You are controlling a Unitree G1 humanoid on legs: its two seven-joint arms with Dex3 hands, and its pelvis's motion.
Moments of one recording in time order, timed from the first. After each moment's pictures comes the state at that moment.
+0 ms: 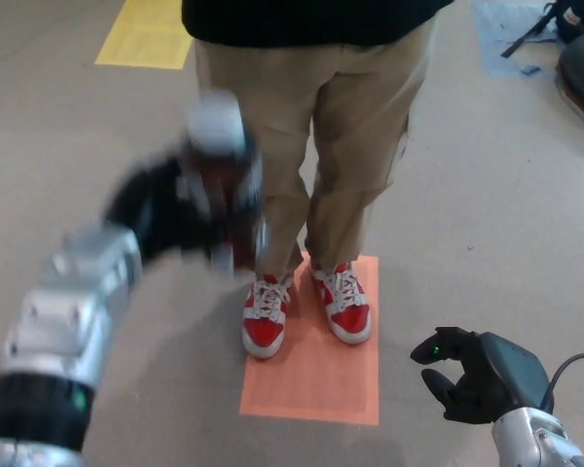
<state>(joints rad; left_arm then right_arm) -0.60 0.23 0.04 0.33 -0.19 0.34 -0.22 -0.53 -0.19 0.39 1.31 -0.54 -0.37 -0.55</state>
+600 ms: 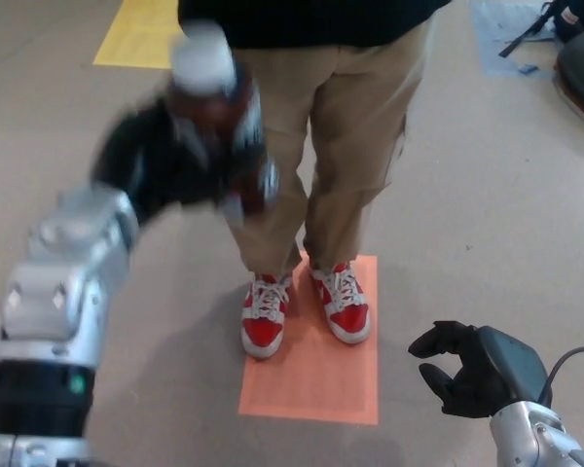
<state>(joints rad) -0.63 0.20 0.10 0.15 -0.22 0.41 -0.20 -0.54 -0.19 0.39 1.31 -0.55 -0.37 -0.55</state>
